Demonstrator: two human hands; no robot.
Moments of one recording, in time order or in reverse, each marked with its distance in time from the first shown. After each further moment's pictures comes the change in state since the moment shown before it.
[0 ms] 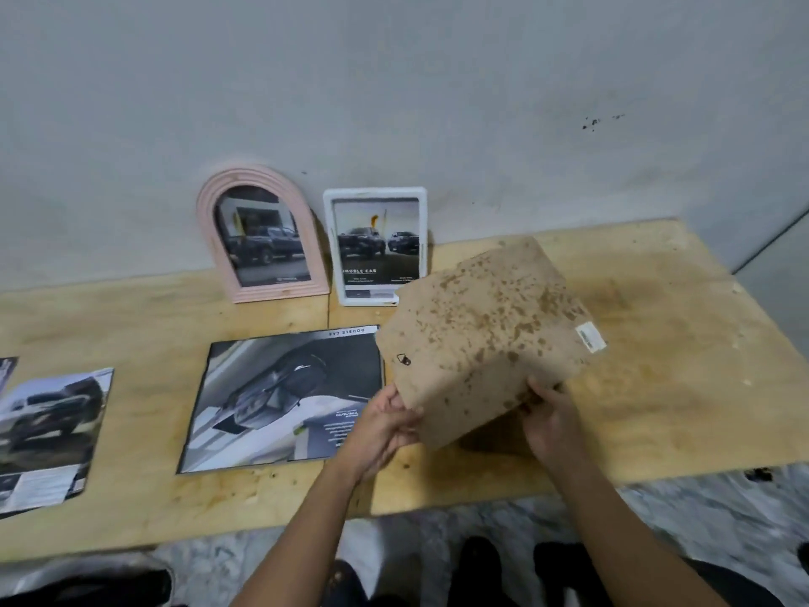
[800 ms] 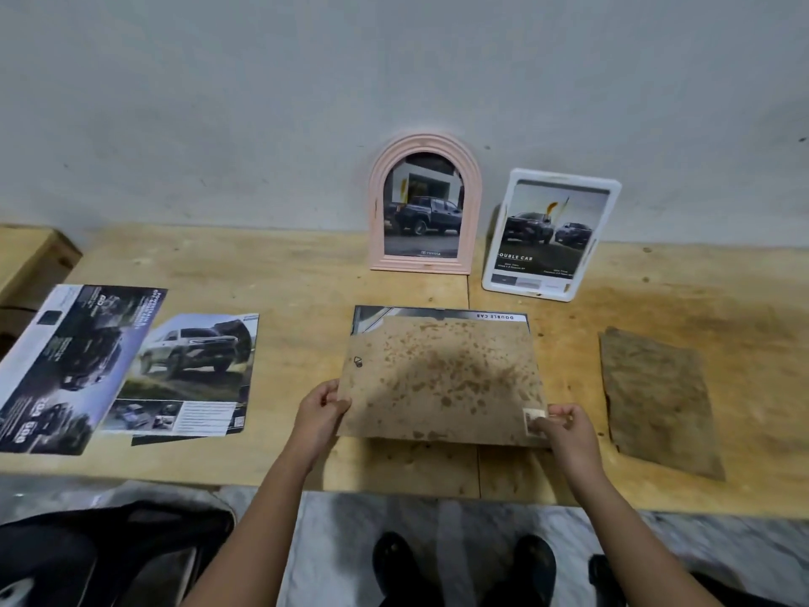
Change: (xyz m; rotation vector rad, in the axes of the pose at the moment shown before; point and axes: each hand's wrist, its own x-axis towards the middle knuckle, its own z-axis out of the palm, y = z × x) left_hand -0.113 0.058 -0.266 0.337 0.653 0.075; right_hand -0.059 0.164 0.111 -1.084 0.169 0.001
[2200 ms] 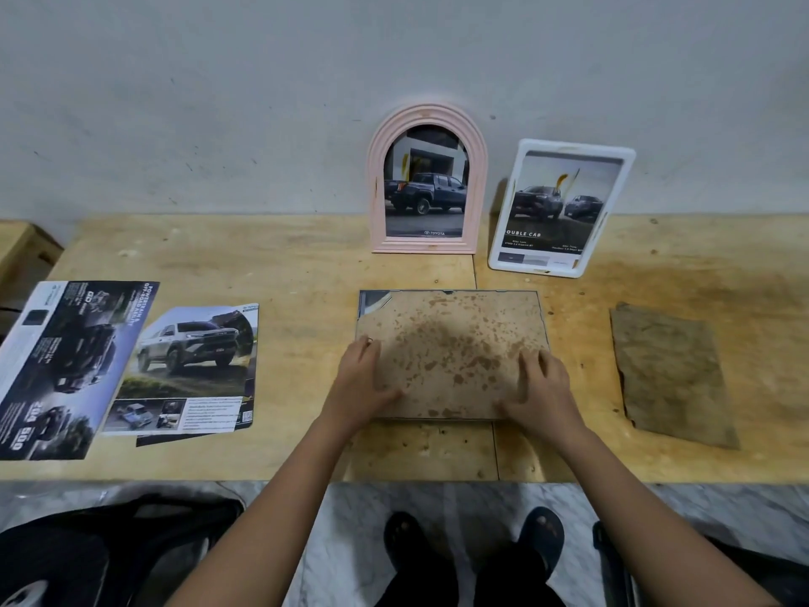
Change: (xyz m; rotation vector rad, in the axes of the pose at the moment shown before) left_hand 0.023 0.014 0.020 0.946 -0.132 0.463; right_hand 0.002 -0.020 0.037 -0.904 -0.130 -0.371
